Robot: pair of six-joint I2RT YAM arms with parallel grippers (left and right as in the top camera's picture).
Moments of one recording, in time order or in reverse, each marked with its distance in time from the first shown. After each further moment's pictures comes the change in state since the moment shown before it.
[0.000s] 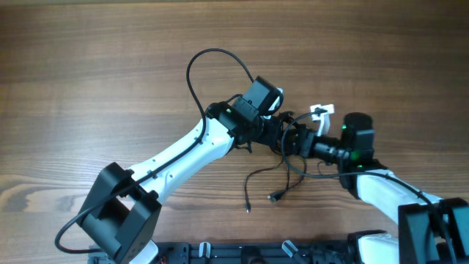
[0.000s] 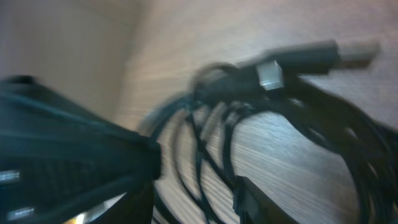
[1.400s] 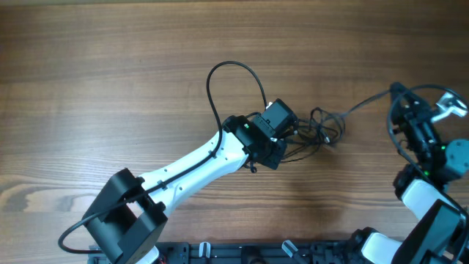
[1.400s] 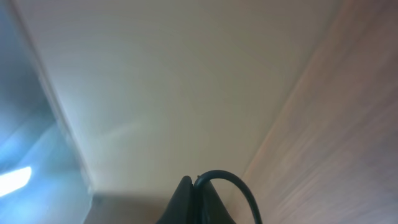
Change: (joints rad) left arm -0.130 0.000 0.001 -0.176 -0.145 0.029; right arm -0.747 -0.031 -0.002 0.751 -0.096 0.913
